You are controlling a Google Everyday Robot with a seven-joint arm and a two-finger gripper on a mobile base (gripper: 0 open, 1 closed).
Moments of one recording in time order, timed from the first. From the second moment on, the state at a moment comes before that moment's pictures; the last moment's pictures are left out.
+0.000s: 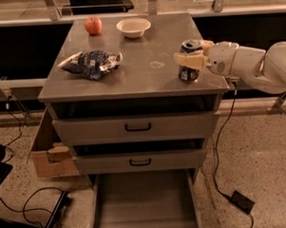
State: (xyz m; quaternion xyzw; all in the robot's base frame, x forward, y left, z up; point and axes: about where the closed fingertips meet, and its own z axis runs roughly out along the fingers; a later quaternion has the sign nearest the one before) arm 0.714 -0.154 0.910 -0.36 0.63 0.28 0.63
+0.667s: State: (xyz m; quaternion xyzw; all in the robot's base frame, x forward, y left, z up) arm 0.681 -0.139 0.928 -0.39 0.62 0.29 0.62
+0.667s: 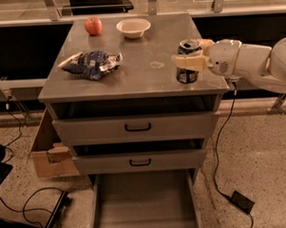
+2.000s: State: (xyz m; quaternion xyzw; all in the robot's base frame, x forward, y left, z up) arm 0.478 -0.125 0.902 -0.40 0.62 0.21 0.64
